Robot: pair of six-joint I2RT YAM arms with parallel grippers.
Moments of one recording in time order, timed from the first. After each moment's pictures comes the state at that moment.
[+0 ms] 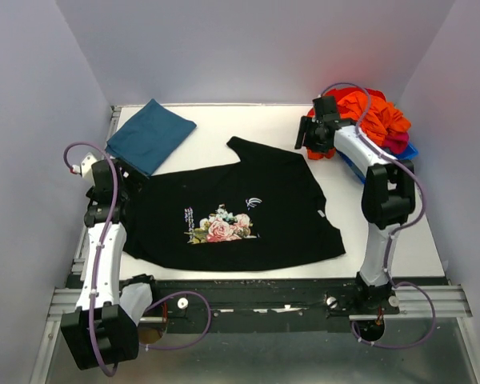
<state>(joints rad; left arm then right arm) 0.18 0.94 0.77 -0.42 -0.16 -0.68 0.24 1.98 1.62 -0.51 0.02 0.38</state>
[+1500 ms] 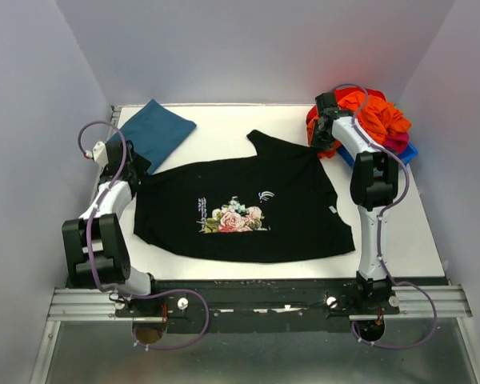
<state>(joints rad) 0.18 1.45 0.86 -0.10 -0.17 -0.79 0.16 2.34 2.02 -0.75 0.14 0.35</state>
